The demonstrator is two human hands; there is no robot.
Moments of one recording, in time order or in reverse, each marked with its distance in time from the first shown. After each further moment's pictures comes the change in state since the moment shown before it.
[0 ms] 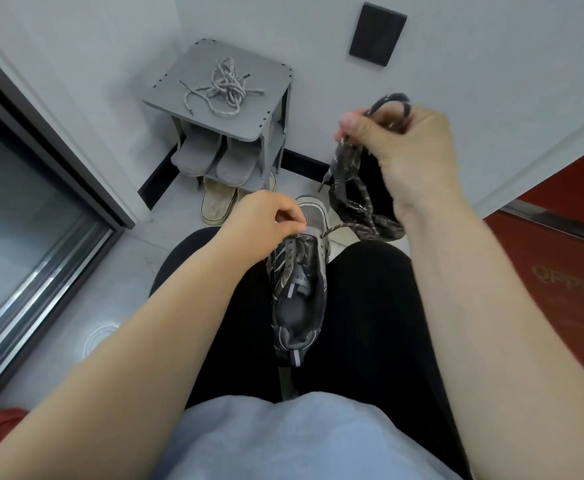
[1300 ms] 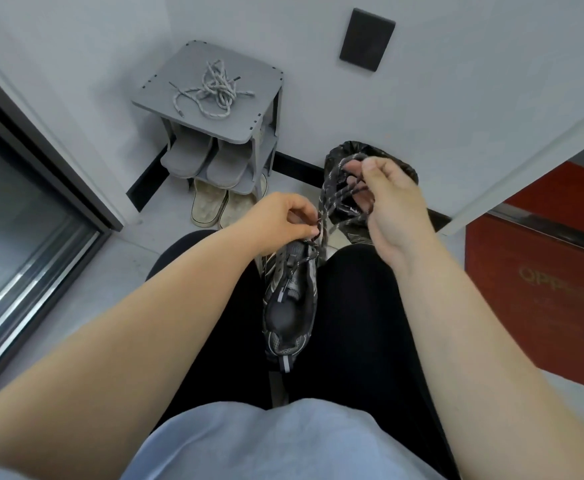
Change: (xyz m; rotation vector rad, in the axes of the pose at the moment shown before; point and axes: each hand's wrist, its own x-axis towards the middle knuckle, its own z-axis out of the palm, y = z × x) left_hand 0.022 0.009 0.016 -0.151 -0.151 -0.050; right_hand -0.009 0.055 -0.014 0.083 0.065 0.210
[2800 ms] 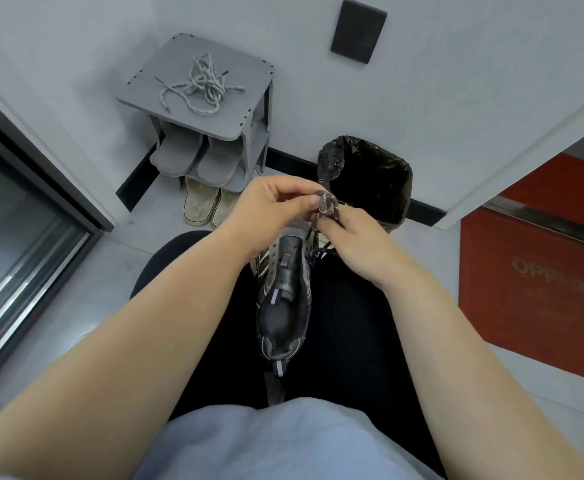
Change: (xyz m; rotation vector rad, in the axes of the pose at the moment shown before) left_hand -0.007 0.020 0.003 -0.643 0.136 0.176; right_hand -0.015 0.021 -0.006 -0.753 -0.396 -0.083
